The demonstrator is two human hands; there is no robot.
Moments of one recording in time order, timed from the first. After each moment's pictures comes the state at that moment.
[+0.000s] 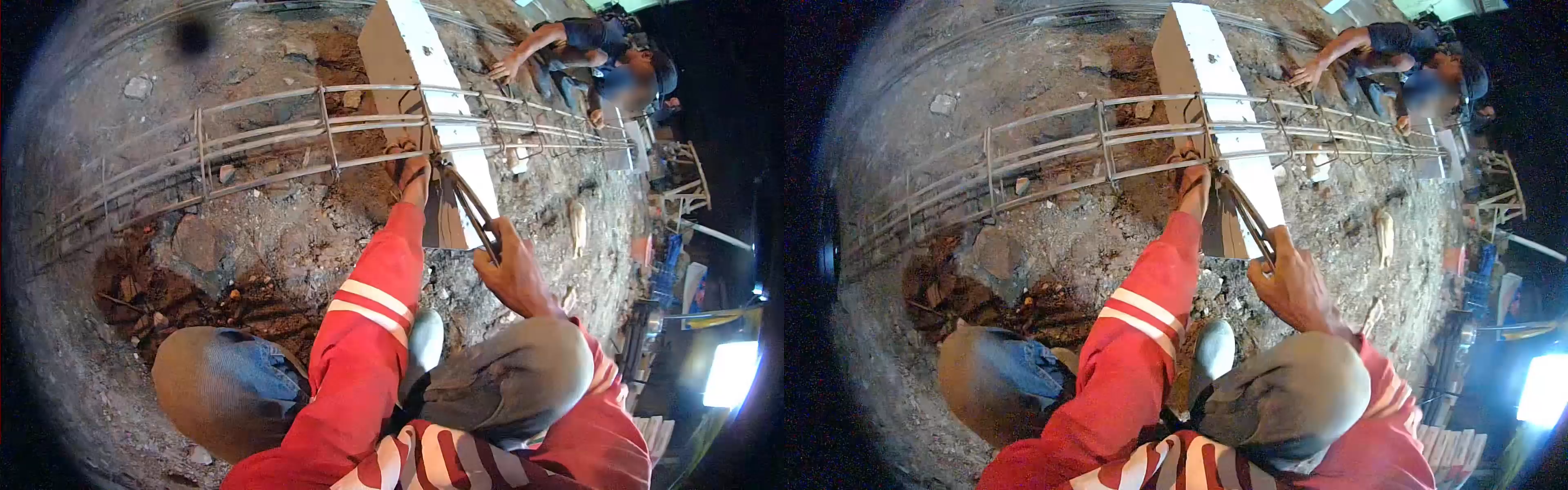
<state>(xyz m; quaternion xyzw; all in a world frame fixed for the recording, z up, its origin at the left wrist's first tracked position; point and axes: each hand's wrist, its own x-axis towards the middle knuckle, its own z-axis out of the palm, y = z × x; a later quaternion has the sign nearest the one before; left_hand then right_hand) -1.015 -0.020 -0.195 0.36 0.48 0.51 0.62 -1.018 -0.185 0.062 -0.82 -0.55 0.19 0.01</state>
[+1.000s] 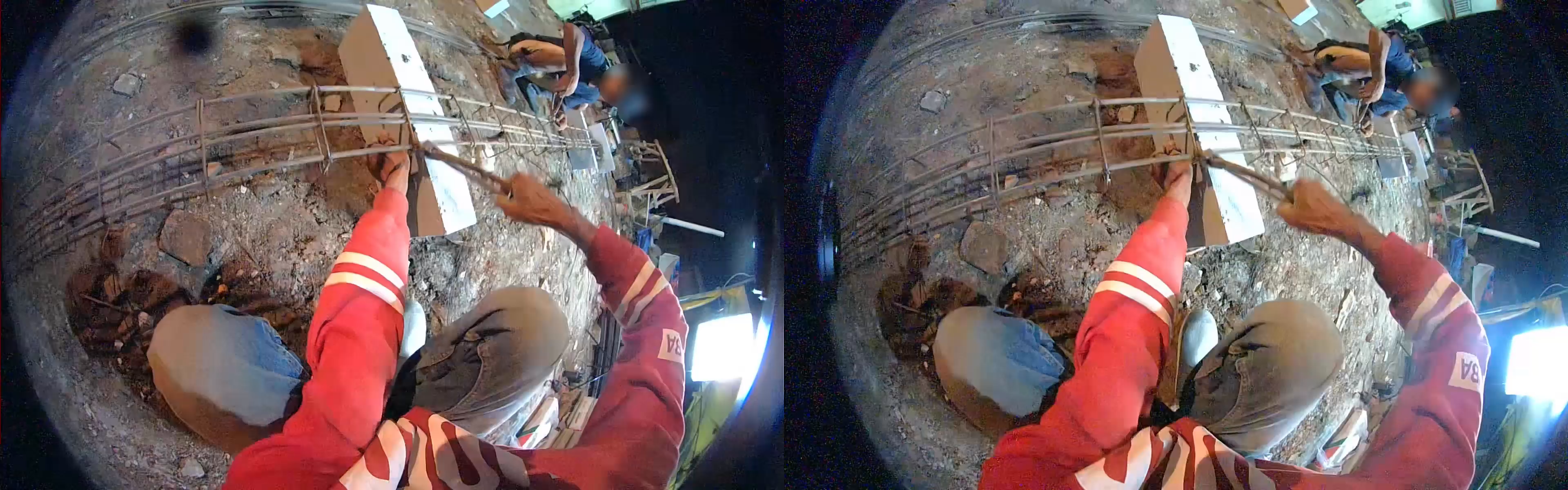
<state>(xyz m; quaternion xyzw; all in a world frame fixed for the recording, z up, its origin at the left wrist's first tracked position) -1.016 -0.006 -0.177 0.32 0.51 0.53 0.59 -0.938 -0.124 0.116 -0.78 -0.54 0.19 -0.24</state>
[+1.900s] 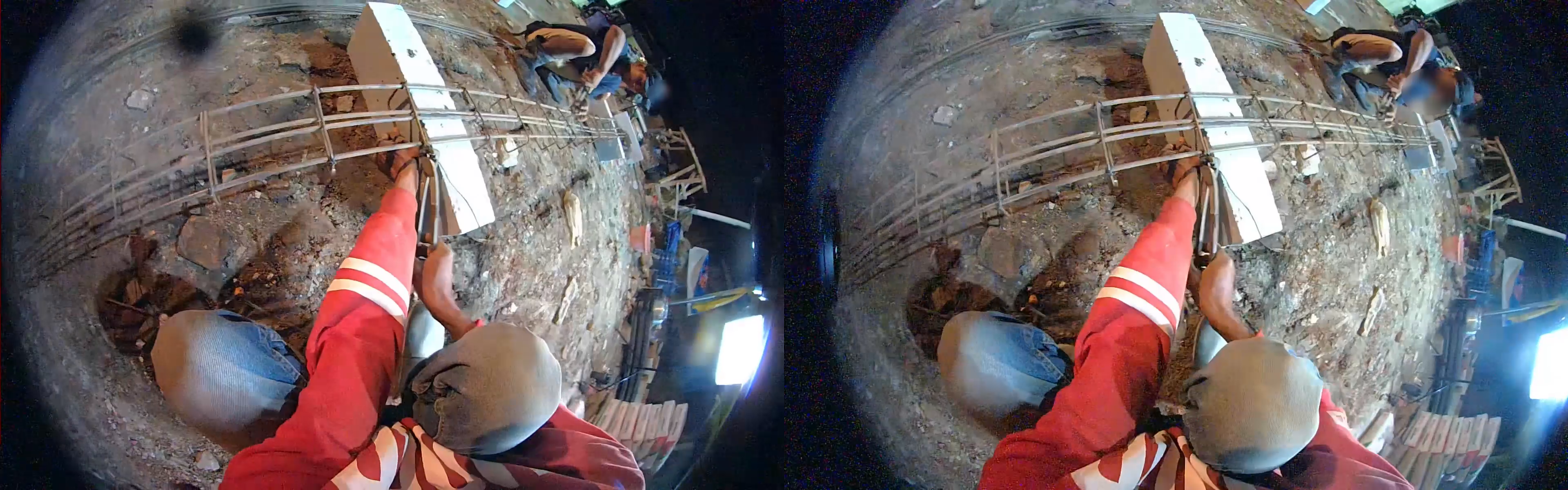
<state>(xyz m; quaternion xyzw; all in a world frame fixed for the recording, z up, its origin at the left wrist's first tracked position) -1.029 -0.005 -0.169 0.35 0.51 0.54 0.57 -1.032 -0.224 -0.151 -0.86 -0.35 0.18 0.34</state>
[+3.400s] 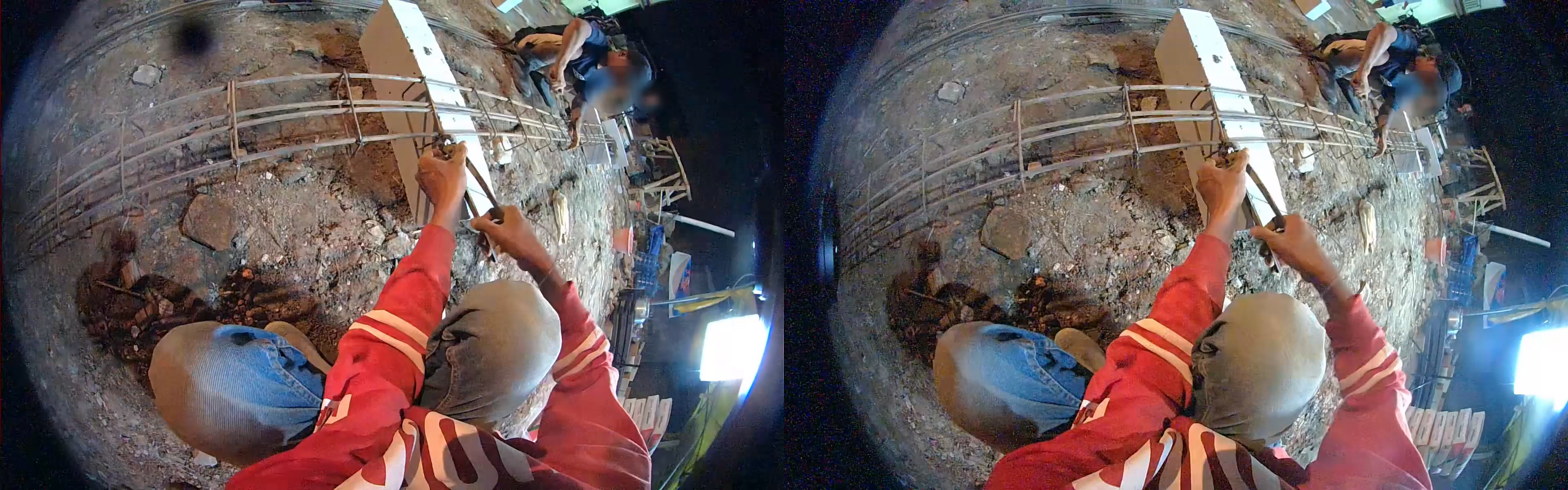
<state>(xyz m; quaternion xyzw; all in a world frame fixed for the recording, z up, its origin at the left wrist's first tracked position) -1.052 -0.081 -0.067 0.34 0.60 0.45 0.57 -1.003 -0.192 0.056 -0.83 -0.47 0.30 0.06</state>
